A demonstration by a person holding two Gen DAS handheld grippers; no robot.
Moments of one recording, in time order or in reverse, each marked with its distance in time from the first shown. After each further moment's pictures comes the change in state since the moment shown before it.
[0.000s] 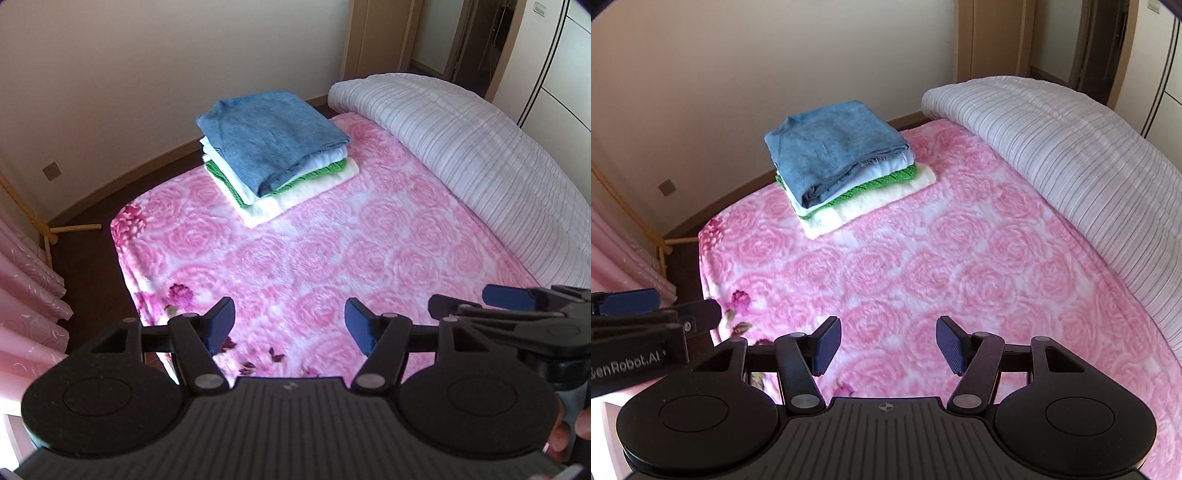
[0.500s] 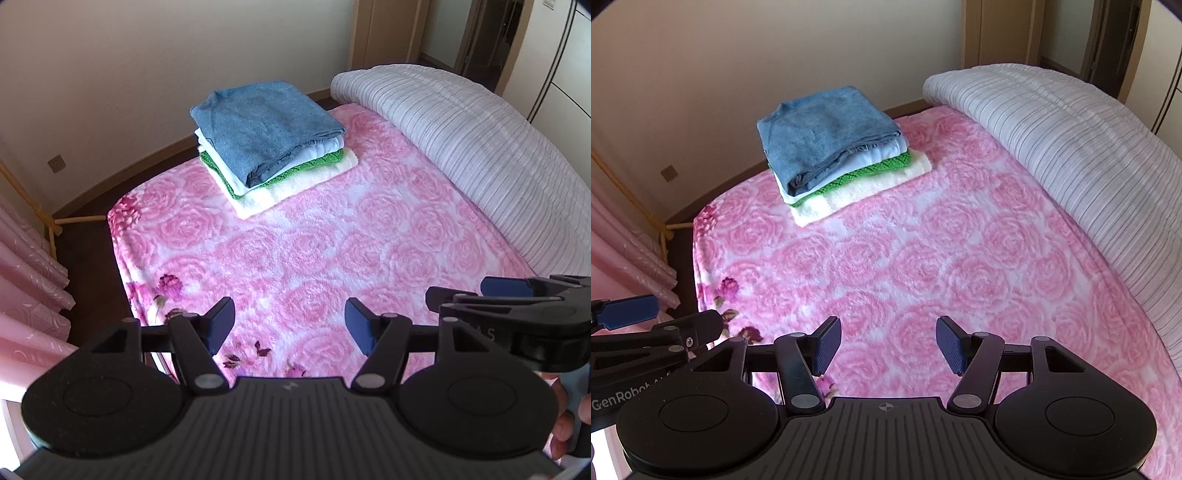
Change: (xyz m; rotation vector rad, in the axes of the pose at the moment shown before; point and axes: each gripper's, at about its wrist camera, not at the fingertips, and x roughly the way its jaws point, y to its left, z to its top) left arm 0.014 -0.031 0.001 -0.021 0.025 0.040; right arm 0.015 -0.037 0.007 -0.024 0.052 0.026
